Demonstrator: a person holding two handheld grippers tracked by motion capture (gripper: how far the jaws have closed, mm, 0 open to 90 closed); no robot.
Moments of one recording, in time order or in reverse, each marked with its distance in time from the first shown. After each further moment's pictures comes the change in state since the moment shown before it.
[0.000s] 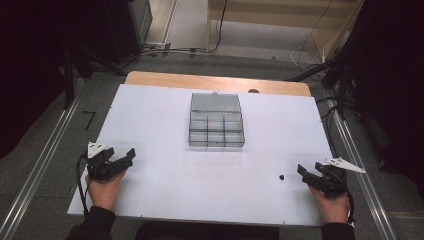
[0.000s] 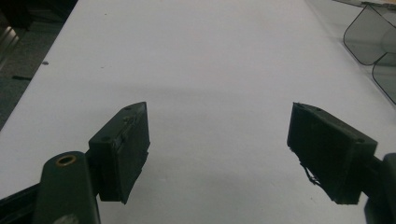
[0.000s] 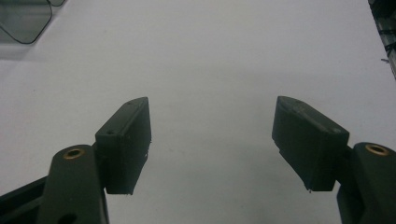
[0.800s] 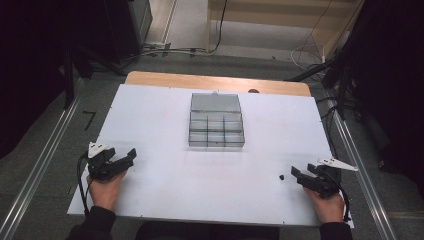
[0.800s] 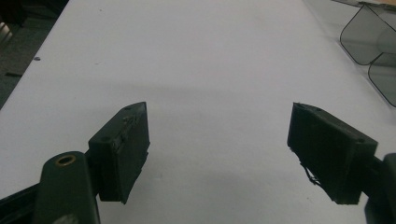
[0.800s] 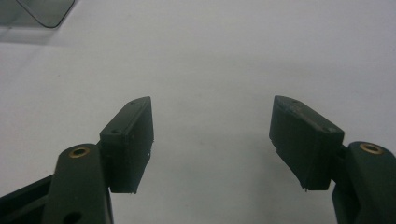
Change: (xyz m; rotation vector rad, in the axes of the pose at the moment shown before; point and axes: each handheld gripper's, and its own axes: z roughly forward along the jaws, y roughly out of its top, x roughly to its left) left arm 0.000 -0.001 0.001 0.005 -0.012 -0.012; right arm 0.011 -0.002 0.008 0.051 0.068 -0.014
